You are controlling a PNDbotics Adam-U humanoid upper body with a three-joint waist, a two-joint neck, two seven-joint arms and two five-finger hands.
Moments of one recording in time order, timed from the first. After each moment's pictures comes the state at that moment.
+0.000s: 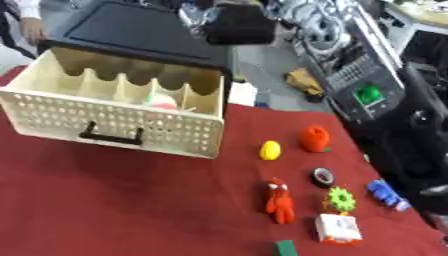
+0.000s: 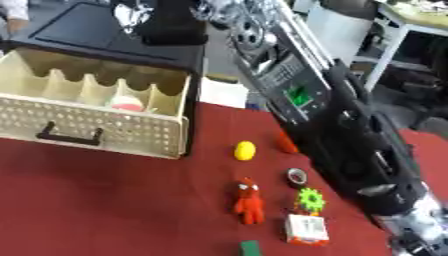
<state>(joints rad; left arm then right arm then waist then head) -0.77 0.70 -0.13 -1.99 -0.13 0.44 0.44 -1.15 -0.57 0.32 -1.75 0.46 0.34 0.29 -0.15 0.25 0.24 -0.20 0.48</state>
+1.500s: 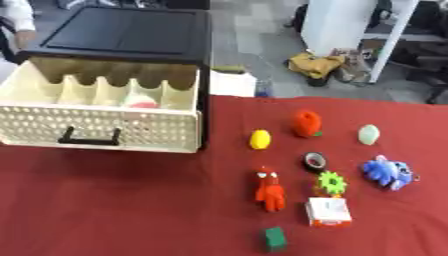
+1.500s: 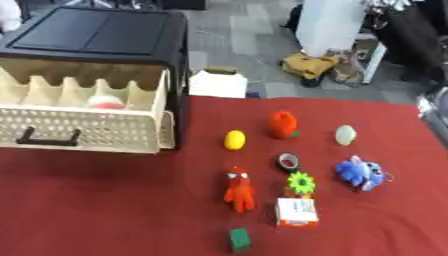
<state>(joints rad) -0.73 0.71 -0.13 -1.99 -0.19 0.46 0.34 -0.51 -0.85 -0.01 -1.98 0.14 0.09 -0.44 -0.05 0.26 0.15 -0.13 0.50</state>
